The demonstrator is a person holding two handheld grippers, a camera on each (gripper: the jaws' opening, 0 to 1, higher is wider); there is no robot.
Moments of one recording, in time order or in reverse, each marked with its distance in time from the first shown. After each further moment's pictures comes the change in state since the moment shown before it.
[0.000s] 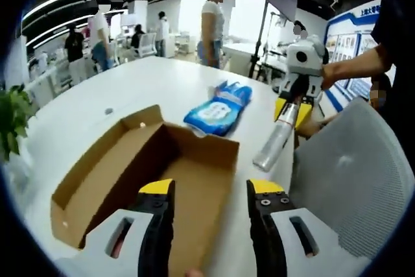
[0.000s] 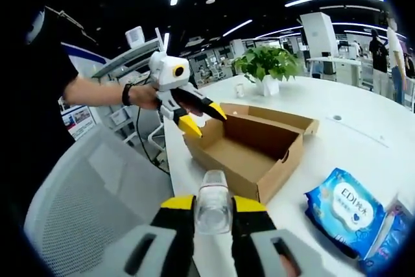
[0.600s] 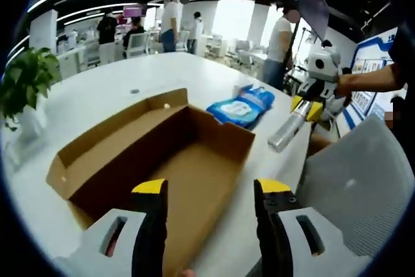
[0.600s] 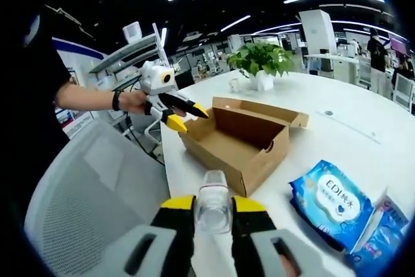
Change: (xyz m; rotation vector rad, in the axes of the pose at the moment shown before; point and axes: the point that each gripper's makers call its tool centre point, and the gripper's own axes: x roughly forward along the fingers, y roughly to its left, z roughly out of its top) left arm -0.014 0.003 -0.029 -0.149 -0.032 0.118; right arm -0.024 -0.015 -0.011 -0.006 0.041 -0.021
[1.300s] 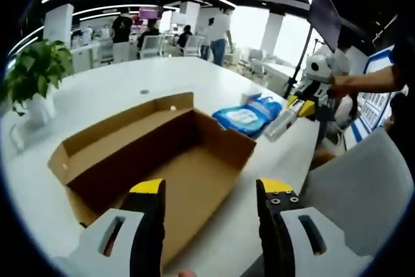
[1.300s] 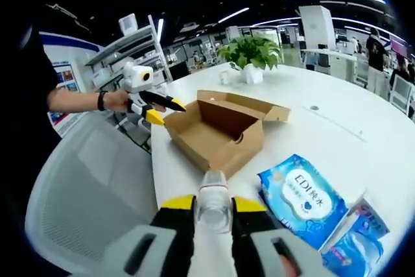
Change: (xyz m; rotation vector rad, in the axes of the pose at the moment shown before) left arm 0.002 -0.008 0.006 -0.073 -0.054 0.065; right arm -0.030 -0.048 -0.001 -0.012 0.068 -0.029
